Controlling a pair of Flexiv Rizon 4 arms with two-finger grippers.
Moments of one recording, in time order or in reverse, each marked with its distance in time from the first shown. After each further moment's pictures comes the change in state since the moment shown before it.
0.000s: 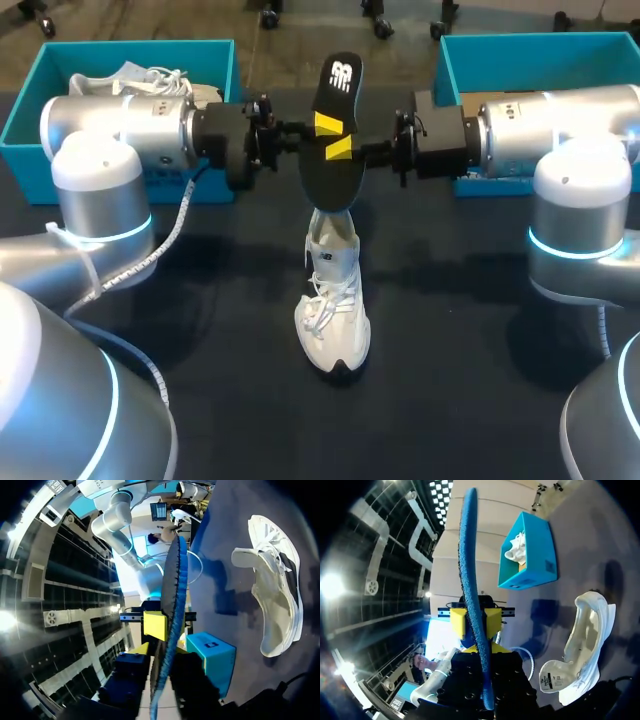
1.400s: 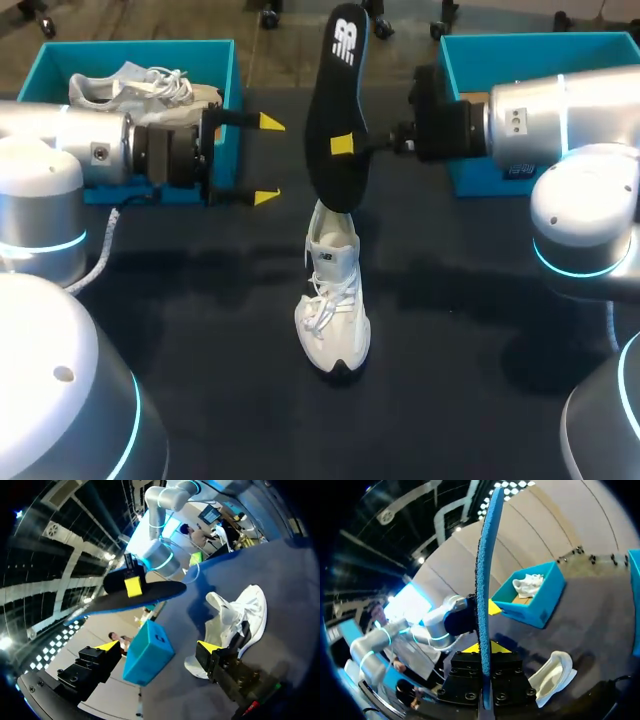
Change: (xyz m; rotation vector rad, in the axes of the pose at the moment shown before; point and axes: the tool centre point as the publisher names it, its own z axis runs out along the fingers) left arm 0.056 -0.010 -0.090 -0.195 0.202 -0.680; right arm 0.007 0.006 -0.008 -0.069 -0.231 -0.682
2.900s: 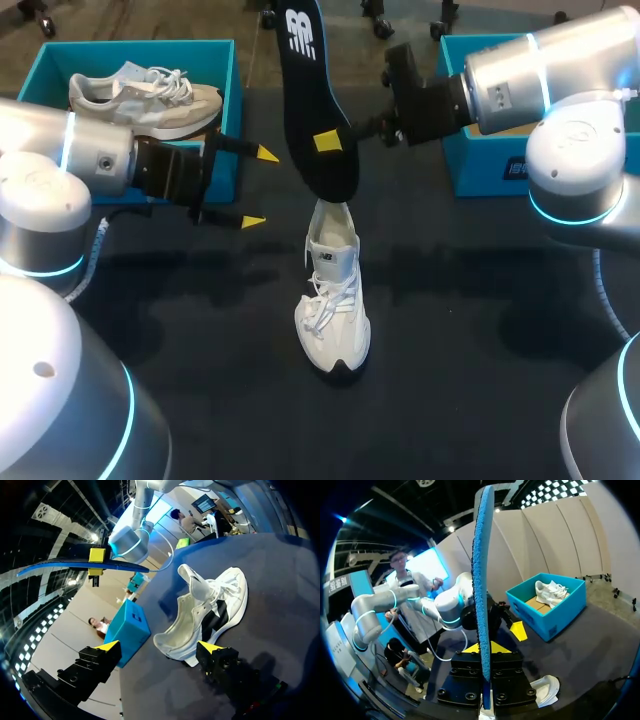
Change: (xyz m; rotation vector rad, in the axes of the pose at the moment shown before) left arm 0.048 0.038 -0.007 -0.145 0.141 -0.054; right arm 0.001 0.008 0.015 0.138 0.114 -0.301
